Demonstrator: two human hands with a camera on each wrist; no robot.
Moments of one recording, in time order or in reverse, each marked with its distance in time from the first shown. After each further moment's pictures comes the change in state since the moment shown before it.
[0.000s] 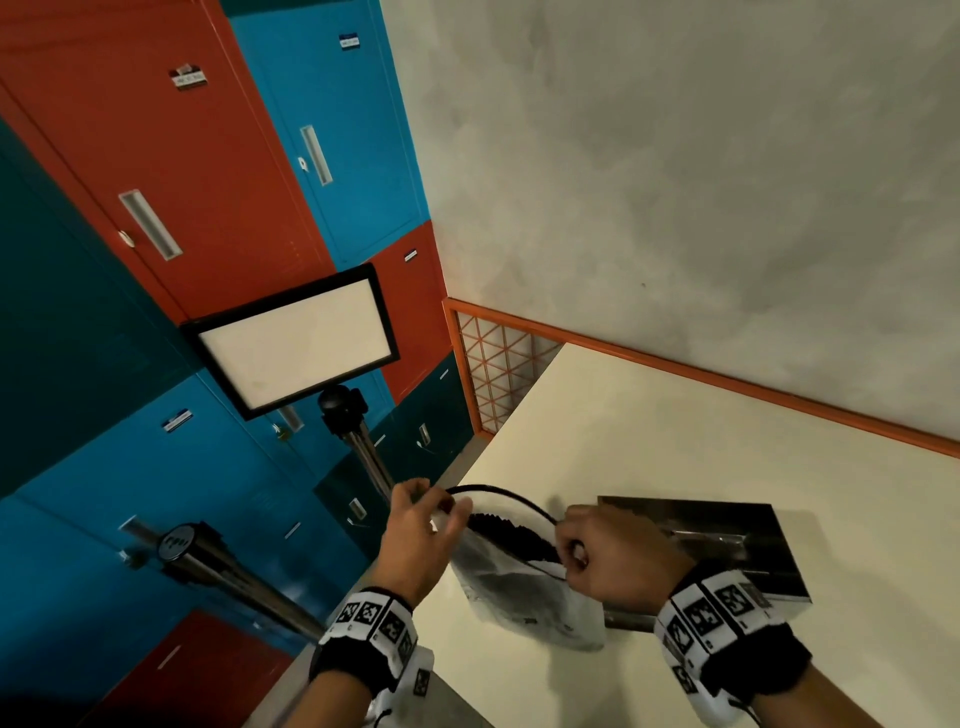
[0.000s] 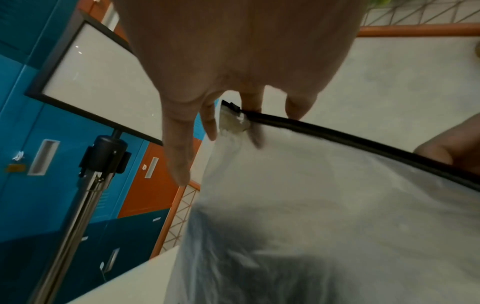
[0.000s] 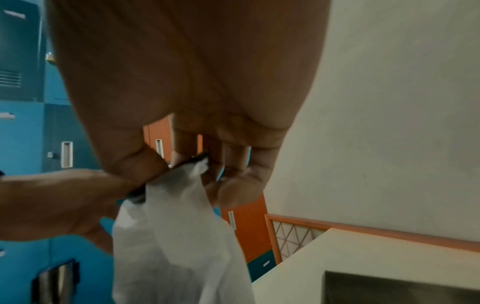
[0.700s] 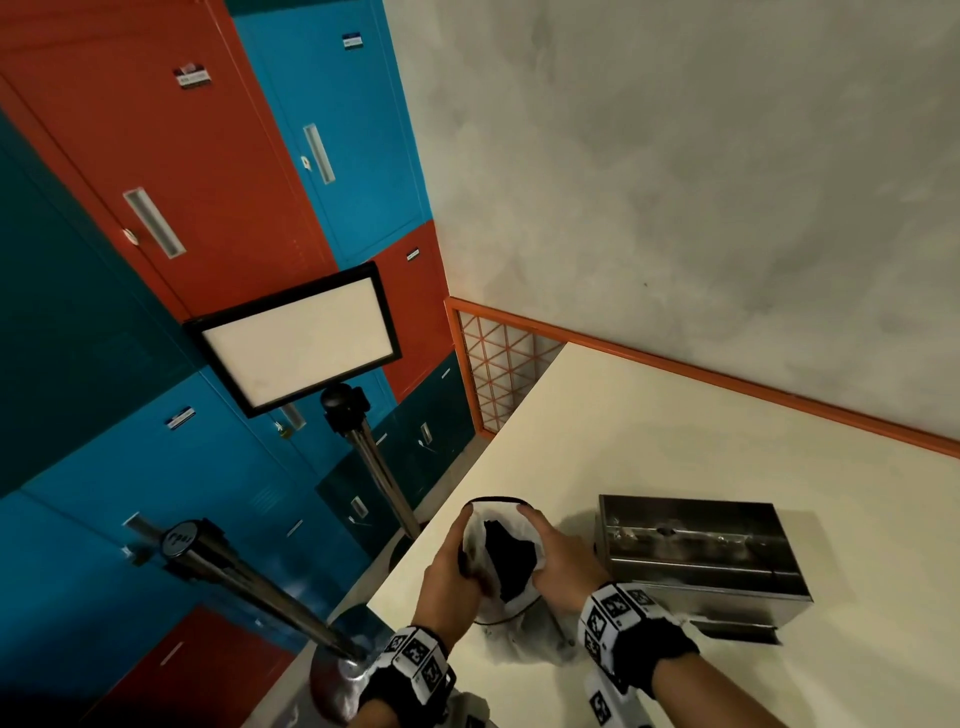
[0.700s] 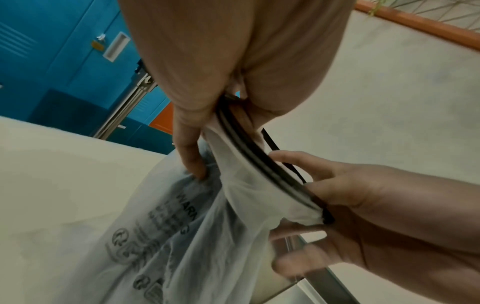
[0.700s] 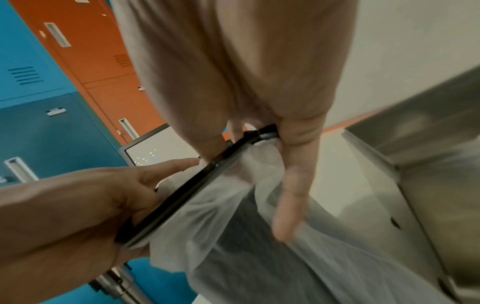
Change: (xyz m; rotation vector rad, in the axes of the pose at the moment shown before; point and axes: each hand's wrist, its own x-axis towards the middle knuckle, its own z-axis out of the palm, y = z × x) left_hand -0.030 -0.030 0.065 -0.381 -0.160 -0.231; right_hand 0.044 -0.014 0.082 0.384 -0.065 0.326
